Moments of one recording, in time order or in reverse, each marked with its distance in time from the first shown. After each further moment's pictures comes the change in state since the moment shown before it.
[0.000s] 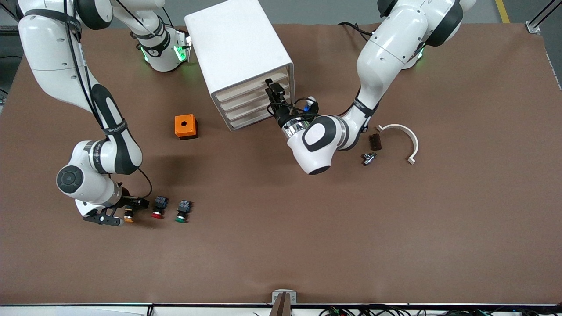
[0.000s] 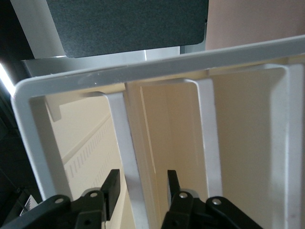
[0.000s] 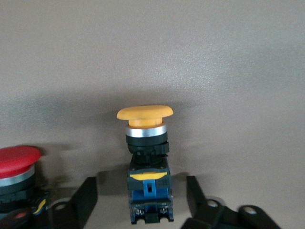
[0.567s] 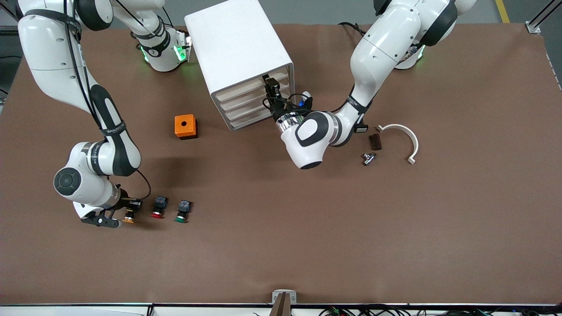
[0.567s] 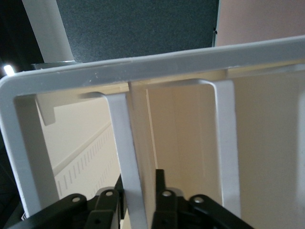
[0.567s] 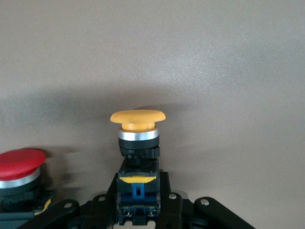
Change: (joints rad) left arm -0.028 0.007 0.000 0.000 -0.013 -0.022 -0.026; right arm -0.001 0.002 0.000 0.048 0.000 -0.075 -0.001
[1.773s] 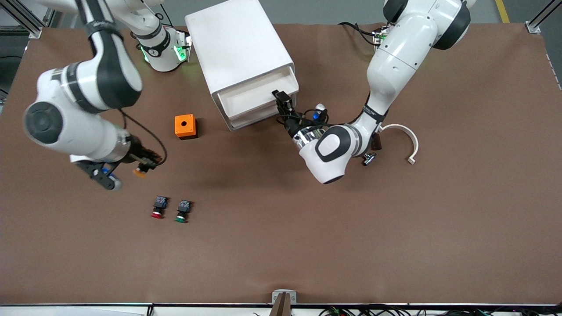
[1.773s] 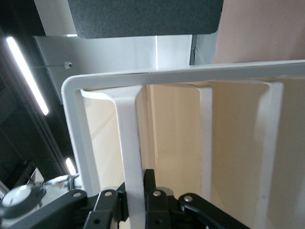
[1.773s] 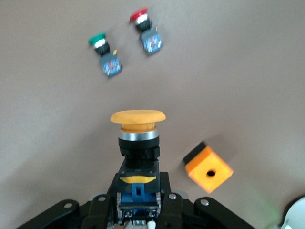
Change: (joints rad) left arm 0.129 0.001 0.008 0.005 -0.005 -0.017 -0.051; right arm 0.295 -0.455 0.024 0.031 0.127 -0.628 0.787
